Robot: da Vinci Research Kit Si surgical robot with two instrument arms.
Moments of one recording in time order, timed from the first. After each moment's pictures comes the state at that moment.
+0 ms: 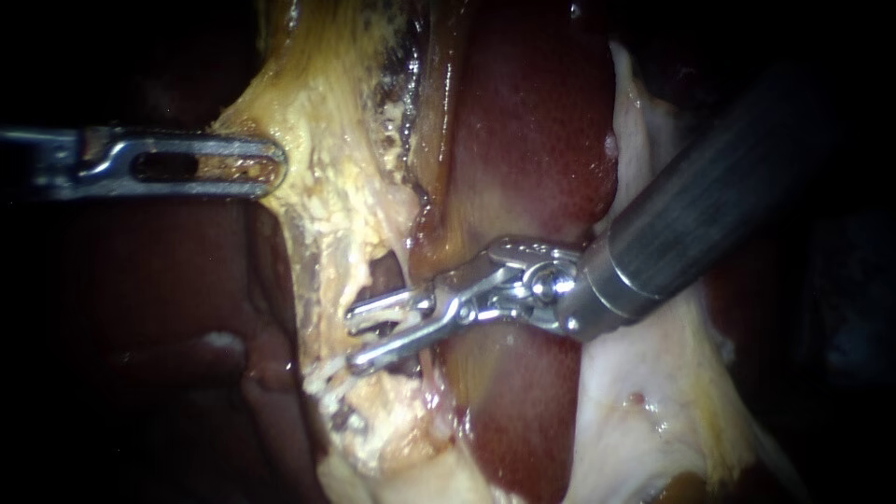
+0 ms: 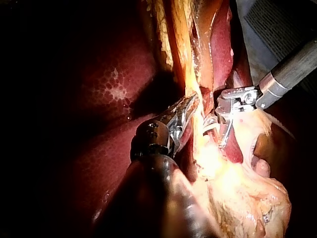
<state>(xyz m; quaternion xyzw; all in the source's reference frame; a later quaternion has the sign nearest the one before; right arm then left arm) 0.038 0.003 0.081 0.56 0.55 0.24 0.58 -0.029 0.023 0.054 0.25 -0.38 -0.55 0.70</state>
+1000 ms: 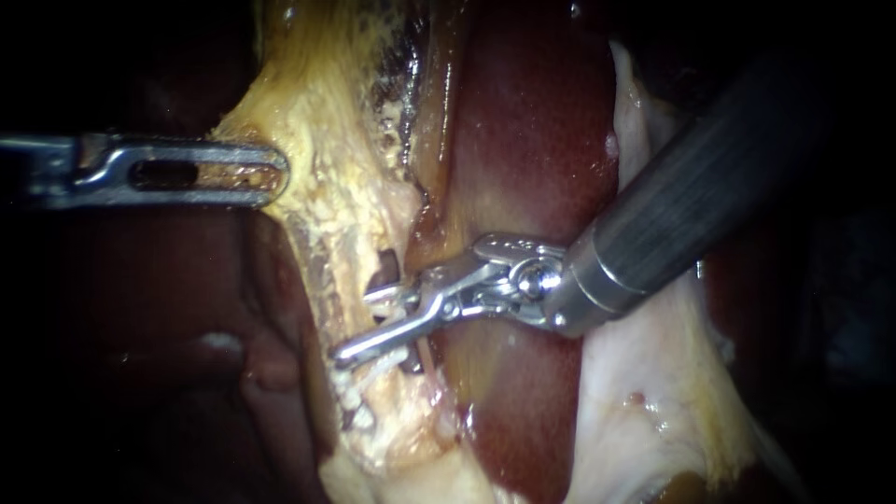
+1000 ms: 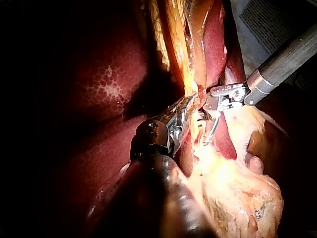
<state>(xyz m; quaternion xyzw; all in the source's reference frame) 0.038 0.004 0.082 0.51 0.54 0.25 0.62 -0.029 0.022 0.053 0.25 -0.38 -0.55 0.70</state>
